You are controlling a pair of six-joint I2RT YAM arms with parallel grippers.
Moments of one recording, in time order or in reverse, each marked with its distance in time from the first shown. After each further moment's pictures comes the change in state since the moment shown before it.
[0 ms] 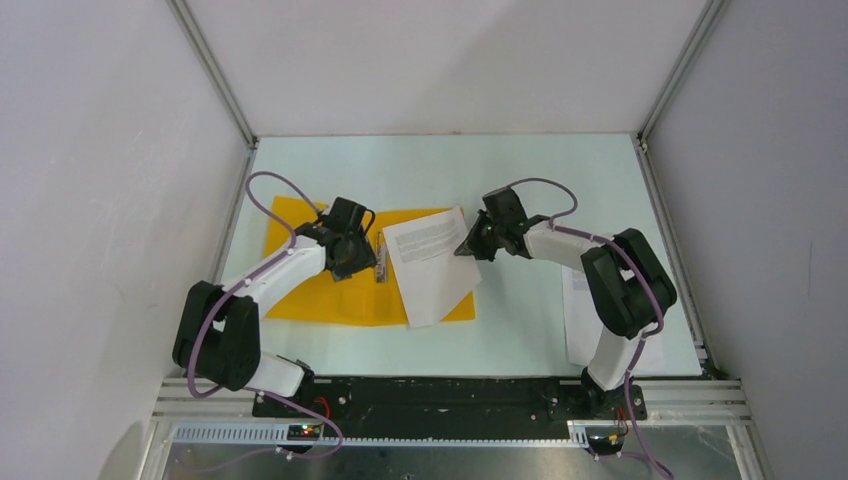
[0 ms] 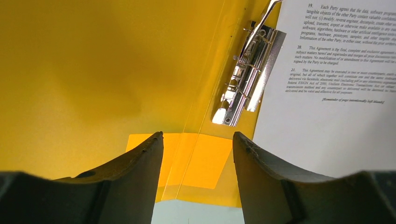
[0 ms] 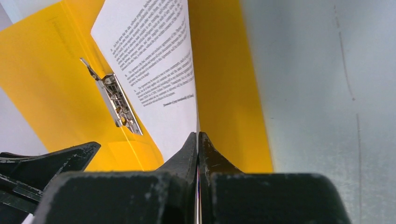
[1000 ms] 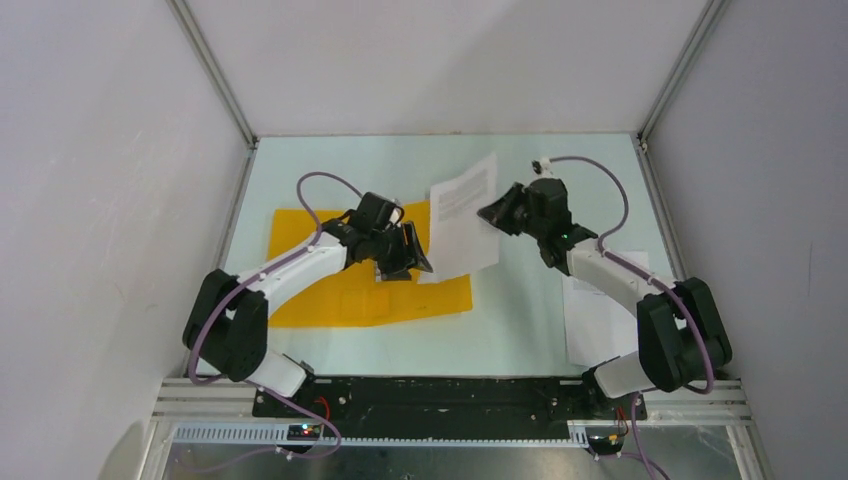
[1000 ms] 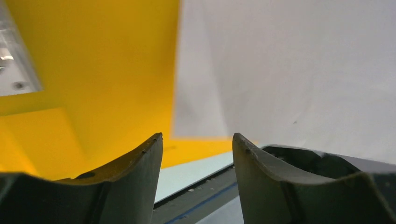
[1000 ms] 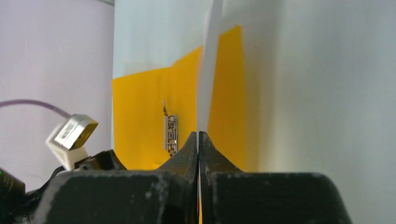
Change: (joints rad) left arm -0.163 0.081 0.095 0.150 0.539 -0.053; right arm -0.148 -0.336 -0.237 0.325 0.042 -0.055
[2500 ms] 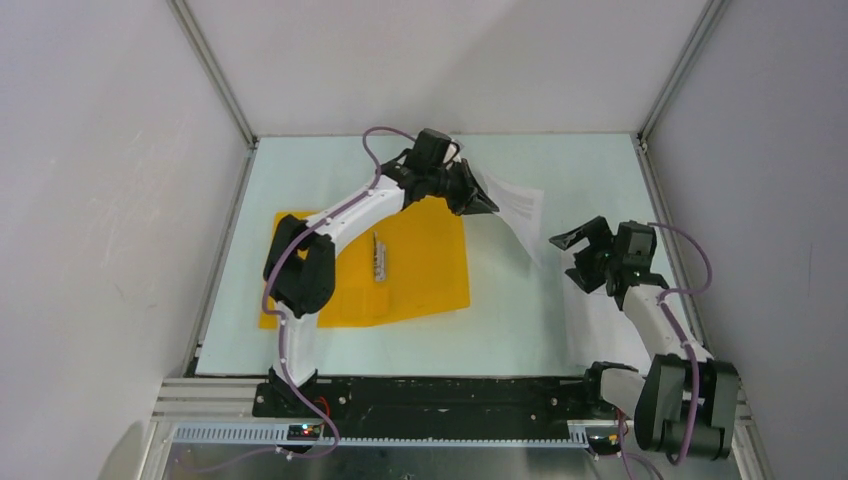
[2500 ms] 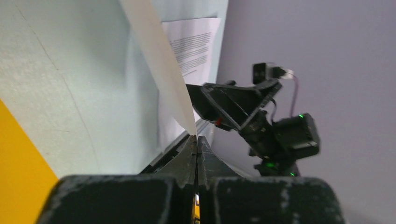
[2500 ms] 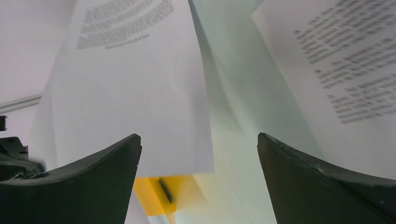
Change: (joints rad) left arm -0.085 0.520 0.737 0.048 0.227 -0.272; right arm -0.509 -0.380 -0.269 -0.403 -0.126 0.023
